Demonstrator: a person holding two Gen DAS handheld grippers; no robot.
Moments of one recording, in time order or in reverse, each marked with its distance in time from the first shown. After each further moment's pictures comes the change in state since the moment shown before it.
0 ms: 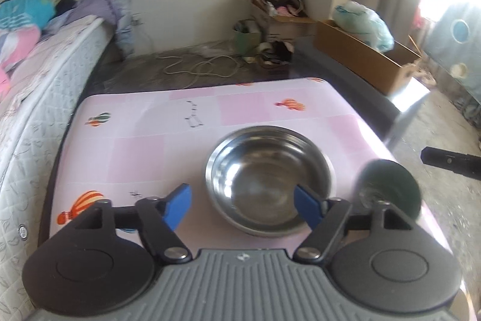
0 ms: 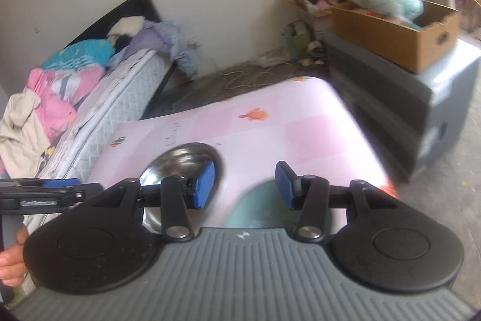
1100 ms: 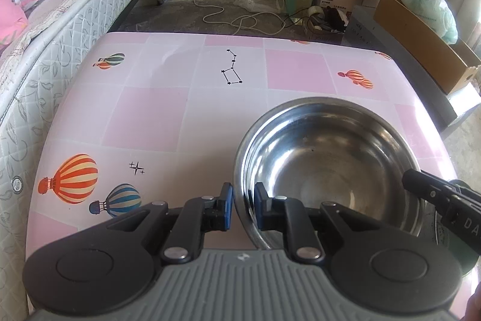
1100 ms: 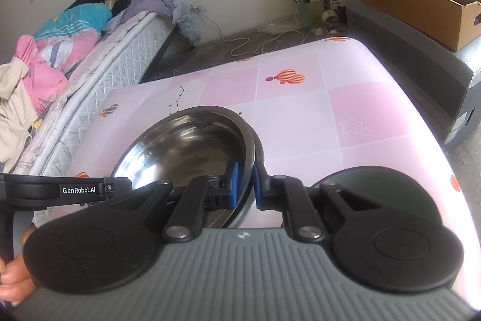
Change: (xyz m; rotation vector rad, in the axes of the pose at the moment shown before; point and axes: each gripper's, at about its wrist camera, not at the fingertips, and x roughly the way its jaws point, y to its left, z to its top) left arm 0.102 0.038 0.007 -0.182 0.176 0.116; right arm 0.121 0.059 -0.014 -0.063 0.135 -0.003
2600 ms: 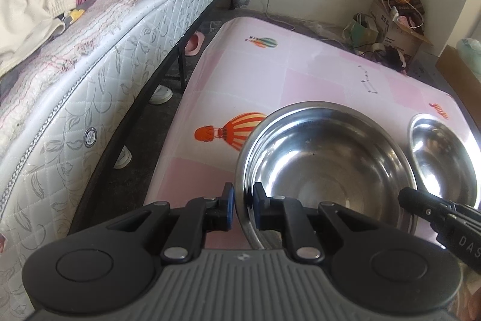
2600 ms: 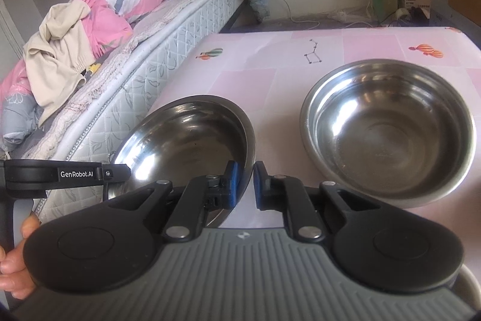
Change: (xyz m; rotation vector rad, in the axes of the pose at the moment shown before) left arm -0.054 0.177 -0.069 -0.204 -0.076 0.094; right arm 0.029 0.176 -0.064 -0.161 0.058 0.167
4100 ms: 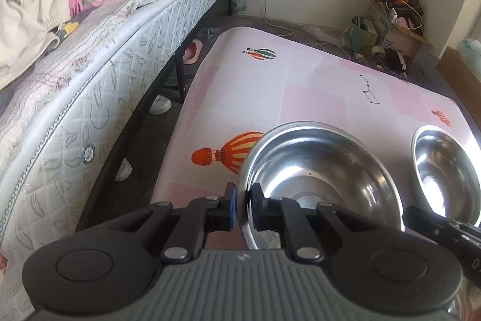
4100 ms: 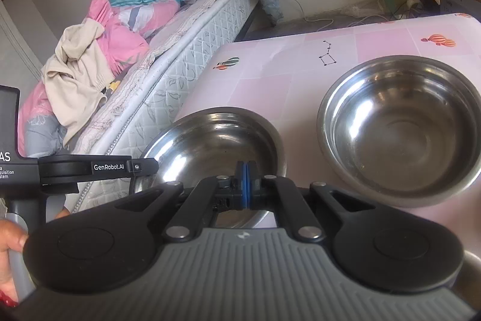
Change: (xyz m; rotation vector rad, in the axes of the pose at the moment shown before) left arm 0.012 -0.001 0.015 0.013 -0.013 0.006; right arm -0.006 -0.006 0.003 0.085 -0.015 0.099
